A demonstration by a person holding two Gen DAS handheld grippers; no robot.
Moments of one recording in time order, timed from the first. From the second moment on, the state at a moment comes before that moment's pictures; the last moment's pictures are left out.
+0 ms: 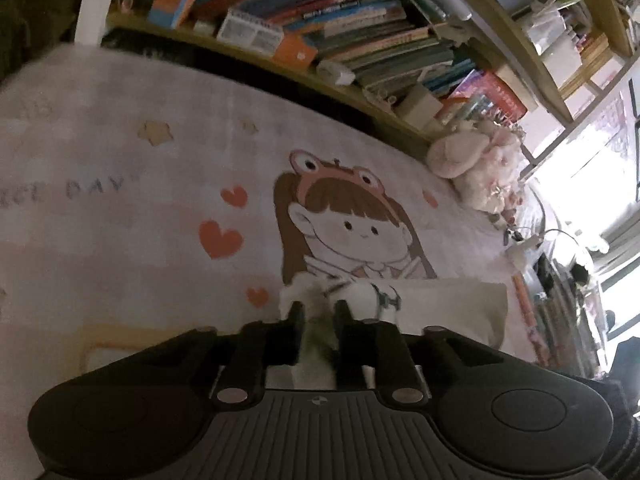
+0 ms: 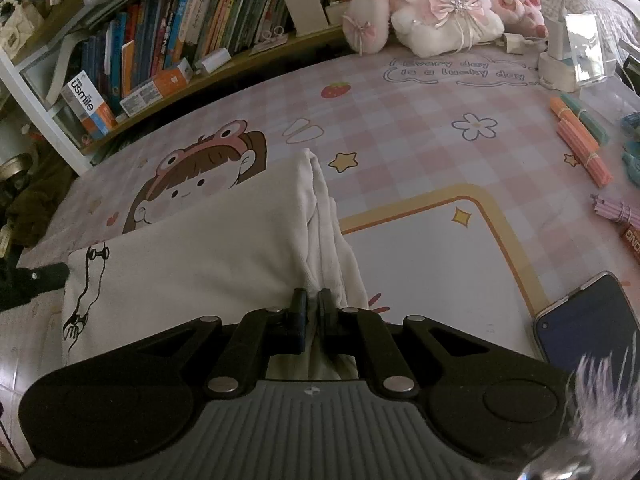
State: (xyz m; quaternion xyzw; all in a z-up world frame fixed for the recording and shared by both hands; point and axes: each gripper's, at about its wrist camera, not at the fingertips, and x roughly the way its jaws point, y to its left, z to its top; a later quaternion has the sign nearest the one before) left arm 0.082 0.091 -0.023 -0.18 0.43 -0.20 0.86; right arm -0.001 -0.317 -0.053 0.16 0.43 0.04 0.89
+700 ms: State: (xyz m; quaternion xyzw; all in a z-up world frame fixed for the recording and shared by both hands) left arm 0.100 0.113 -0.043 -0.24 0.45 -0.12 0.85; right arm -0.001 -0.315 -0.052 0.16 0.43 0.04 0.89
